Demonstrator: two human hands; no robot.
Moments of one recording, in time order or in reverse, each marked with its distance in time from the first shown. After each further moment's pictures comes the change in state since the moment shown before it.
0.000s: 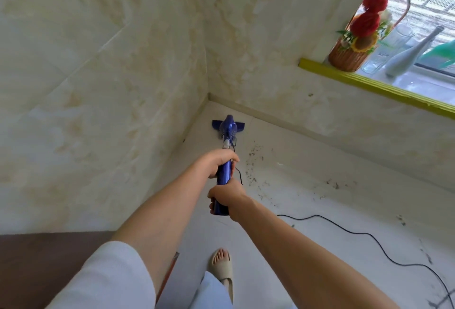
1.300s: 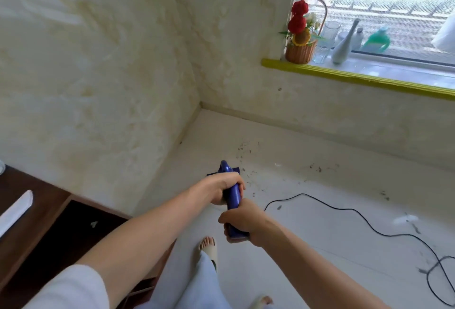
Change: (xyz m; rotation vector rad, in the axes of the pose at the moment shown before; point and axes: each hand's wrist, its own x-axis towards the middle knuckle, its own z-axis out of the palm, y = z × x) left_hand -0.145 -0.175 0.199 -0.005 -0.046 -0.060; right_hand -0.206 0.209 -0.134 -0.055 -0.131 -0.076
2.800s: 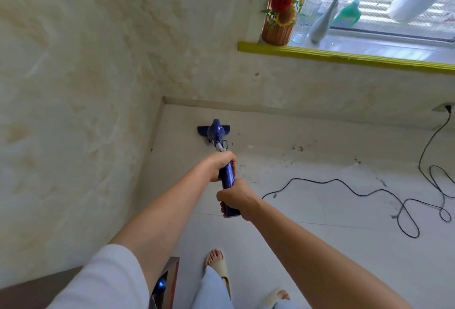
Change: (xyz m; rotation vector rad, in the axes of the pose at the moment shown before) left_hand 0.110 0.144 -0.134 0.149 -0.104 0.087; right_hand 0.168 -0.149 0.072 0.073 0.307 0.080
